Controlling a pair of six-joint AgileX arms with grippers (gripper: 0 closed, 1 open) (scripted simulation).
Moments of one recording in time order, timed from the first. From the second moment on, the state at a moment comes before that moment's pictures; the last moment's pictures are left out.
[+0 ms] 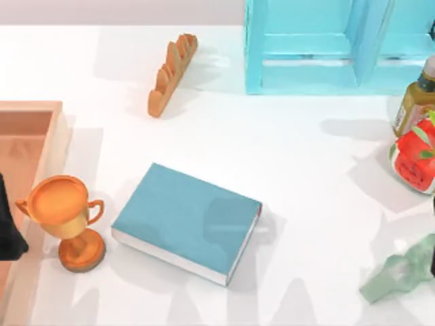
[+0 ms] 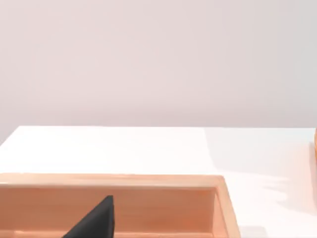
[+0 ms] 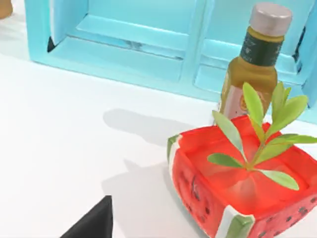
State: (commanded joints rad) left arm 0.00 0.00 0.00 0.00 0.00 0.00; right arm 0.29 0.33 0.07 0.01 0.15 -0.10
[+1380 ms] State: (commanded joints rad) left arm 0.10 0.57 0.53 -0.46 0.00 0.11; right arm 0.00 0.00 0.00 0.00 0.00 0.00
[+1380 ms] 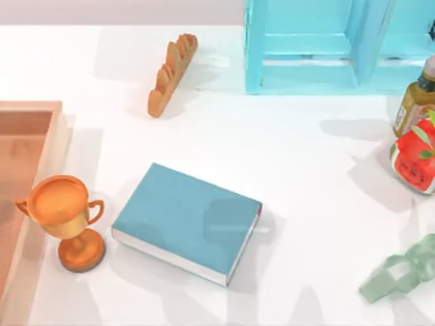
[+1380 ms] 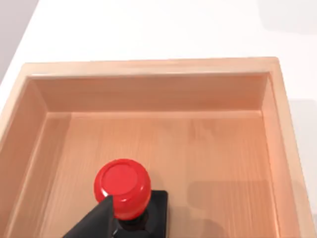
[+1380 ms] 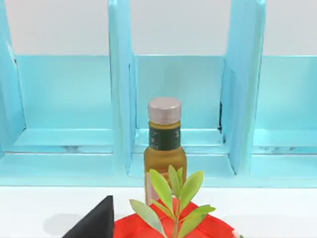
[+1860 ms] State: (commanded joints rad) left arm 0.19 1.42 1.23 -1.00 0.00 0.21; right arm 0.00 0.00 0.00 0.00 0.00 0.00
